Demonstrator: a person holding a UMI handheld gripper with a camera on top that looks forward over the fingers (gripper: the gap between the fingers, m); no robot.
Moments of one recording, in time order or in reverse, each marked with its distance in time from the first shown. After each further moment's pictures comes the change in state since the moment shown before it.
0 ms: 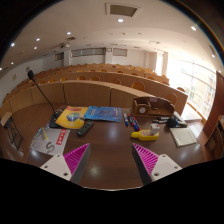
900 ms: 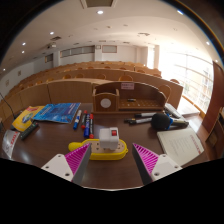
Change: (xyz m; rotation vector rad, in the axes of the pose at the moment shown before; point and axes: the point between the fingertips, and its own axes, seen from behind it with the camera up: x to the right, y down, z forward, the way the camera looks) arm 0.252 0.030 0.239 -0.015 0.053 0.062
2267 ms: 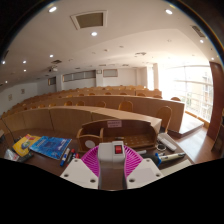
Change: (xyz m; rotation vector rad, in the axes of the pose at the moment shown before) arm 0.078 -0.137 0.031 0.277 -0.057 0.053
